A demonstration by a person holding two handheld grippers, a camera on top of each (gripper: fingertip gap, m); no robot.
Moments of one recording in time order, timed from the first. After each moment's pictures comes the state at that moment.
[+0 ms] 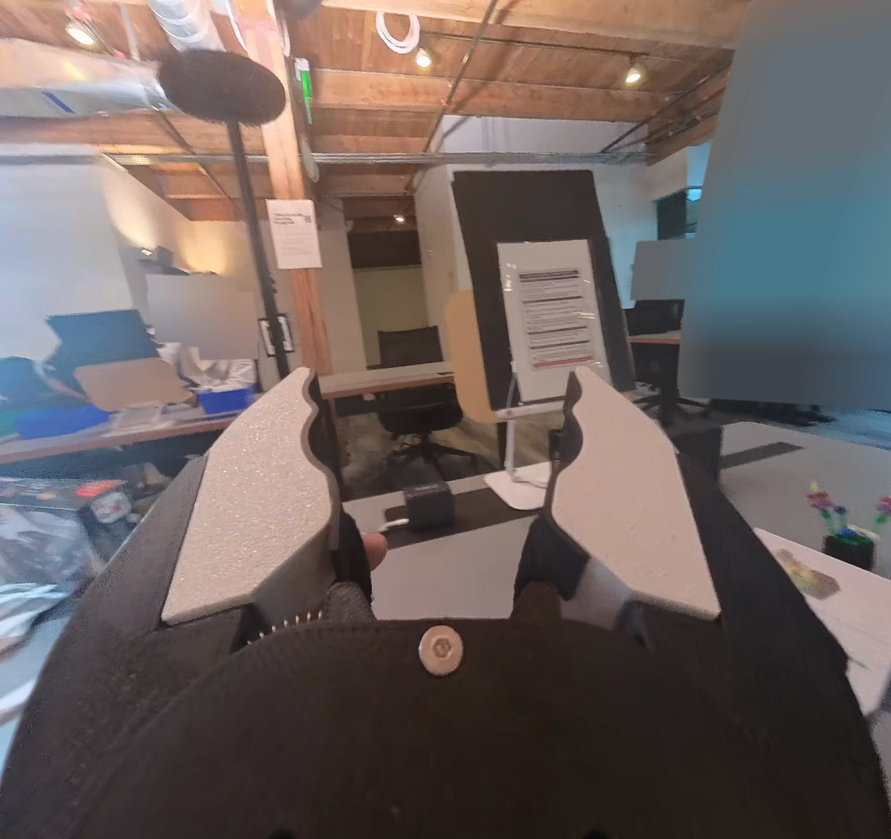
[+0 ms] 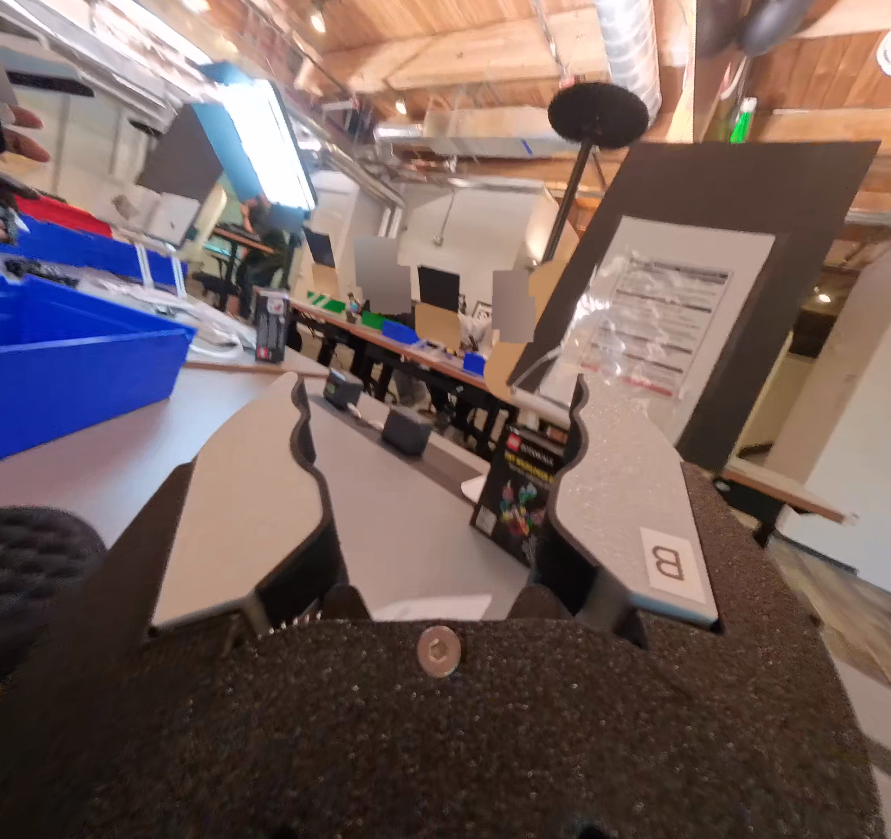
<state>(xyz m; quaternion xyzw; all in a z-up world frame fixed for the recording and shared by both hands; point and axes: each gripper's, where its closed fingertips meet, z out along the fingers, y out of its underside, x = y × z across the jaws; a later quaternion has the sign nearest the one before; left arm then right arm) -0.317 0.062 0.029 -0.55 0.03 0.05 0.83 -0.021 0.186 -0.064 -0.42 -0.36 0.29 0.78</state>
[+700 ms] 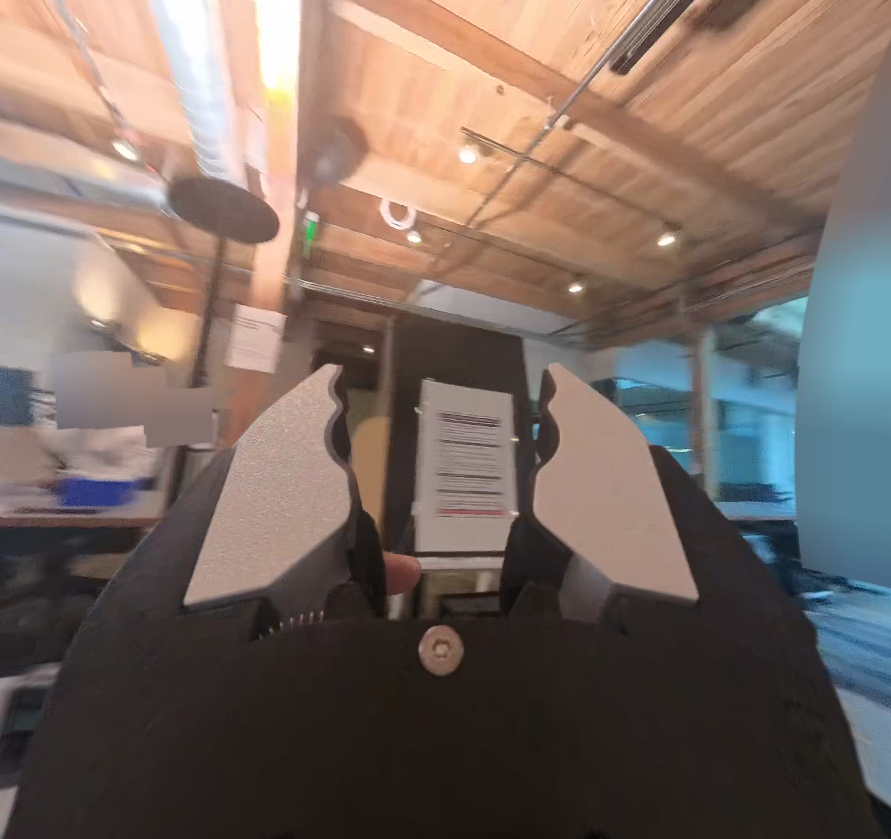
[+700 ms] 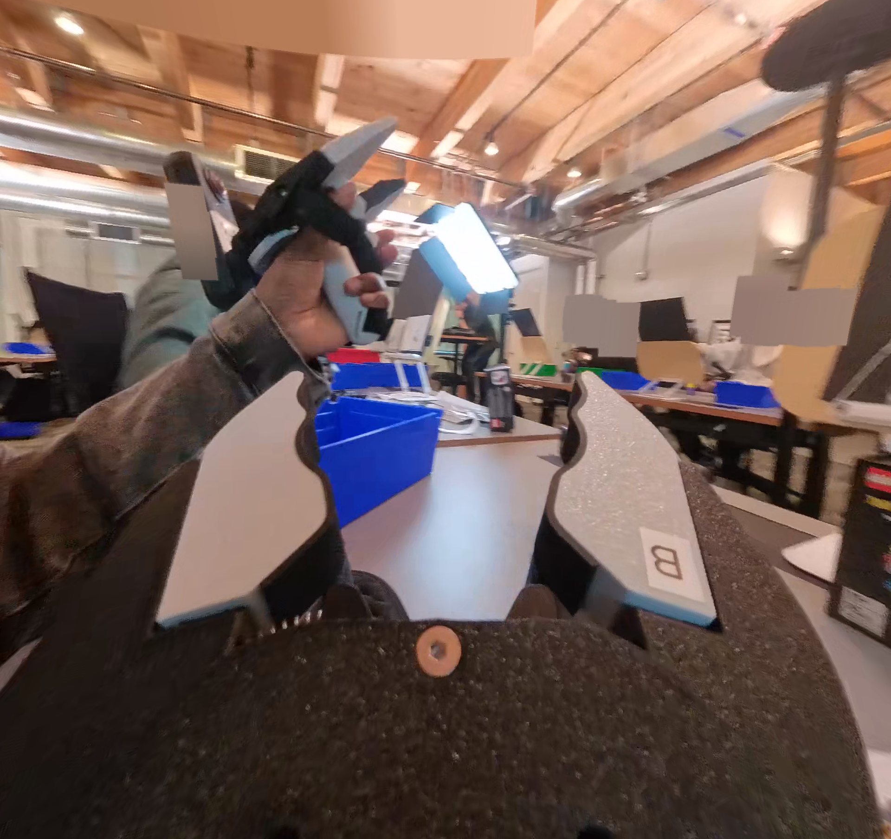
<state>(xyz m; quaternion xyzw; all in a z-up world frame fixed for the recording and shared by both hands) -0.231 0.104 0.082 -0.40 -0.02 -0.05 0.91 -0.087 0.108 -0.078 -0.37 -0.36 0.56 0.65</state>
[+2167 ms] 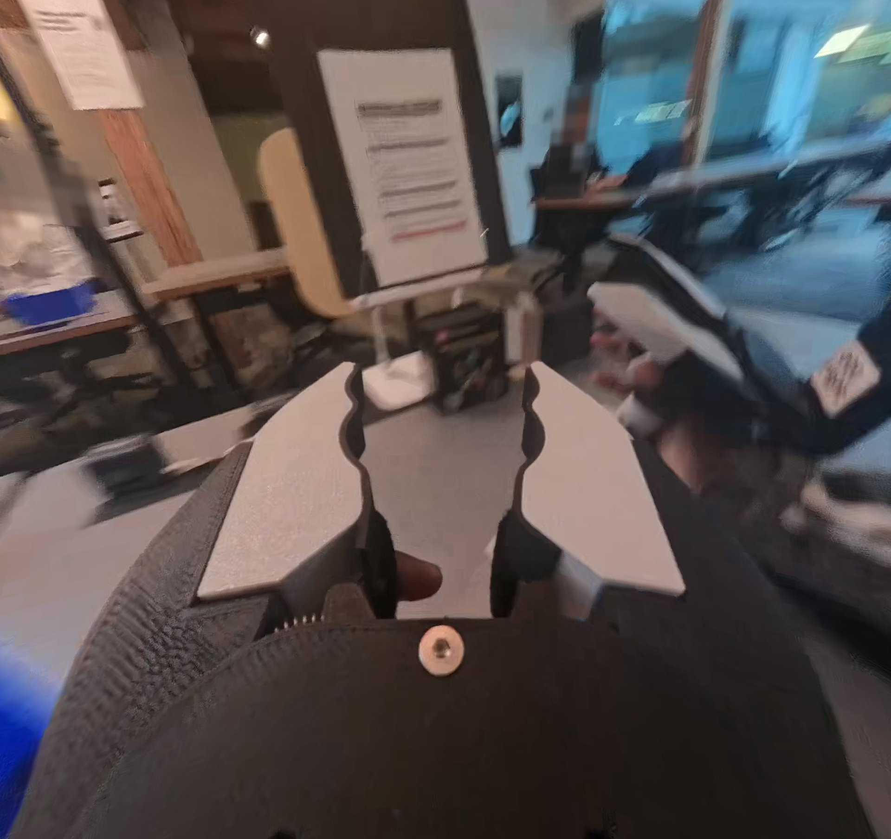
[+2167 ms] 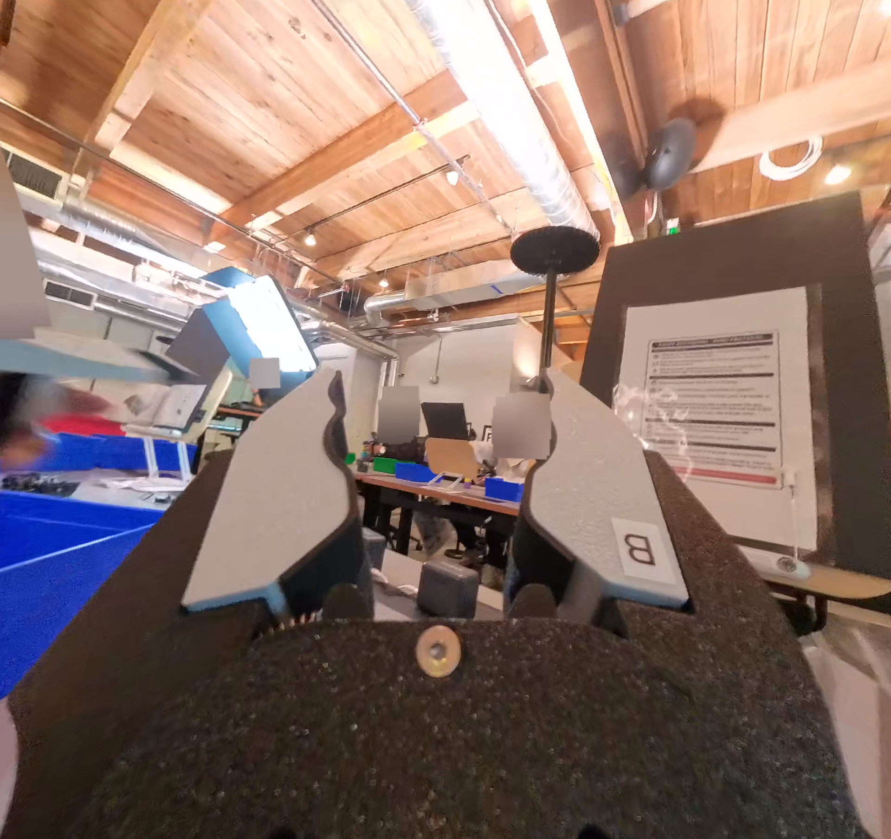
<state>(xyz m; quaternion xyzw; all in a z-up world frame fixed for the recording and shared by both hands) -0.193 0.126 -0.037 -0.68 0.11 -0.01 0.72 -0.097 0.200 -0.025 -0.33 -0.23 0.39 0.83</state>
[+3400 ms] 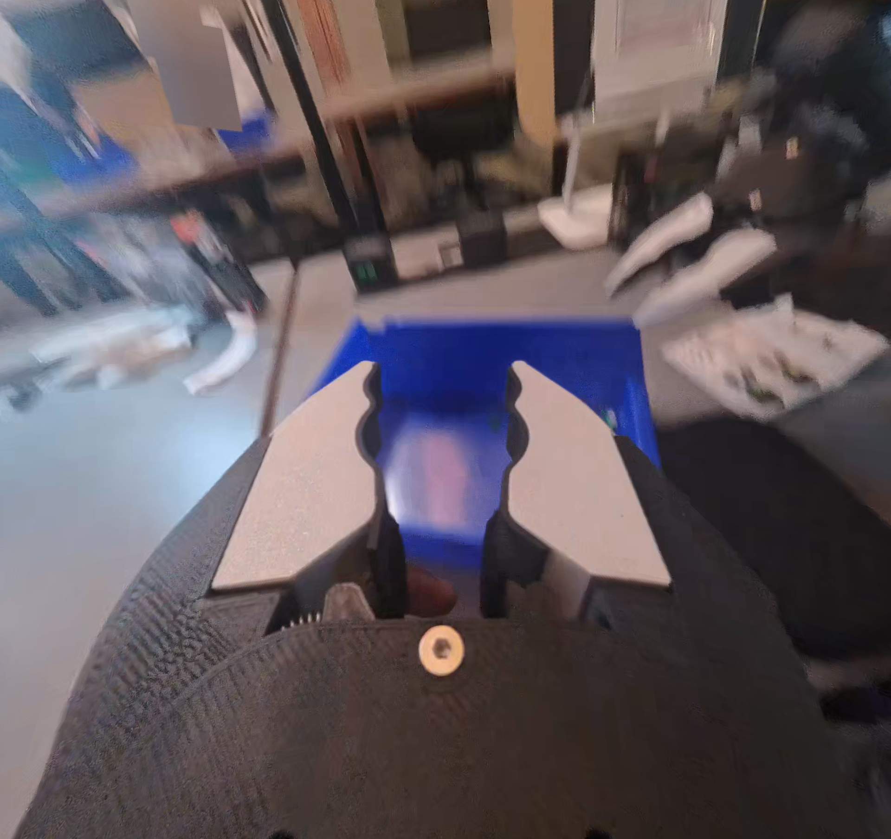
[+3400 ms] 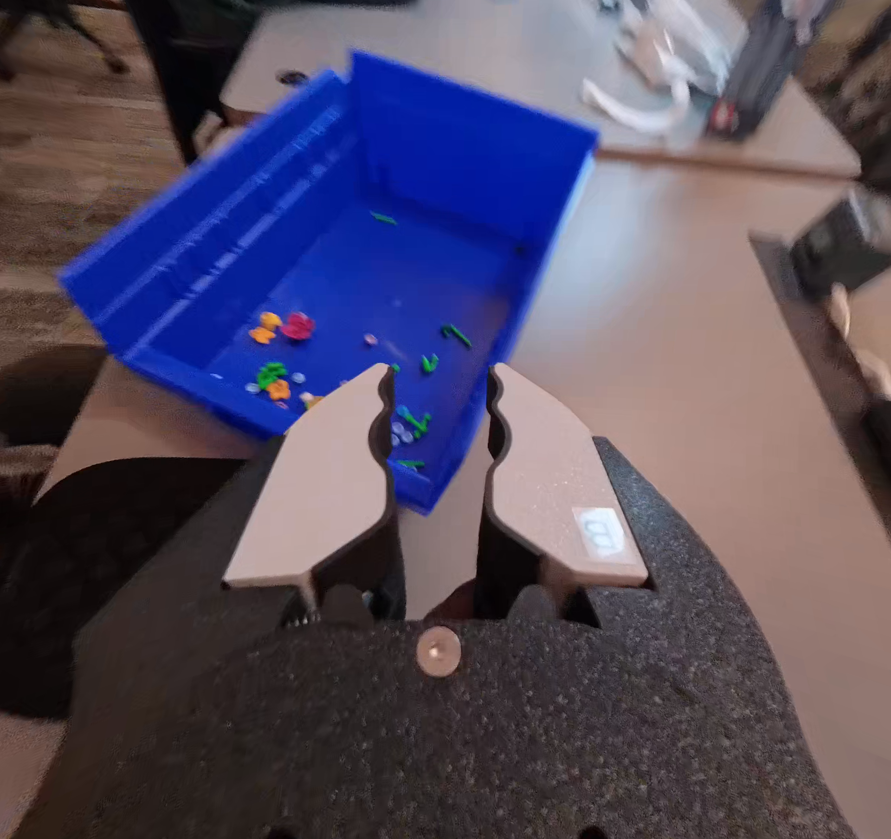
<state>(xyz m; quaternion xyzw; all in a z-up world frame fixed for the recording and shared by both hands) -0.355 -0.043 -0.038 -0.78 0.00 0.11 0.61 -0.258 0.113 -0.139 -0.47 -0.72 0.40 0.33</state>
